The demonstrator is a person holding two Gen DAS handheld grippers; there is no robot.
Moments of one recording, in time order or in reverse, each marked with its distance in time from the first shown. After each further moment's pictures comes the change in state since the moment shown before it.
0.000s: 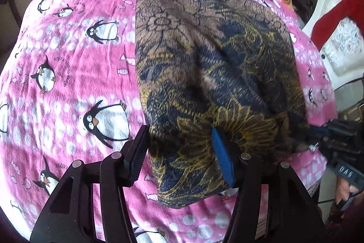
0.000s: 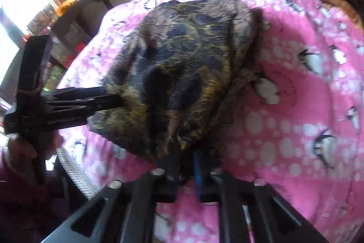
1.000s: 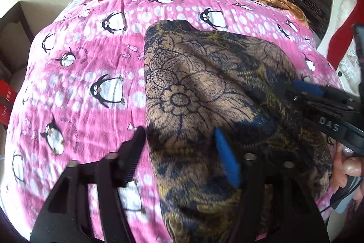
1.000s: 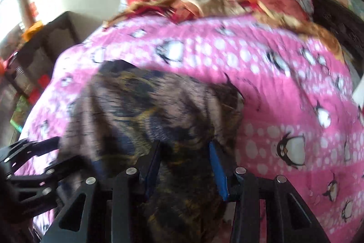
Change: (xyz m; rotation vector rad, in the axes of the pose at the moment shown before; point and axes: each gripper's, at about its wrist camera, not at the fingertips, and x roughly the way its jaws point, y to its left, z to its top) left arm 0.010 -0.002 0.060 0.012 -0.141 0.129; right arm 0.046 -0.029 0.114 0.101 -0.167 -0.212
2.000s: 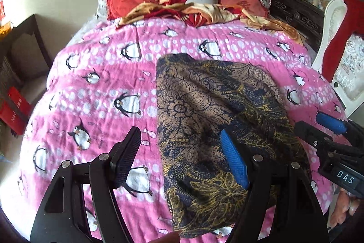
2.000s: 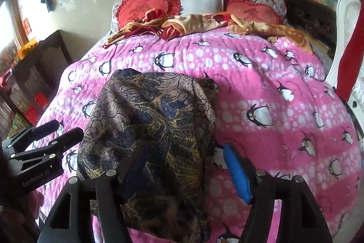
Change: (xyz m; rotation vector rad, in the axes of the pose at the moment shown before) left arm -0.071 -0.009 -0.018 -0.005 -0.167 0.045; right arm -0.091 0.019 -0.051 0.066 -0.120 -0.086
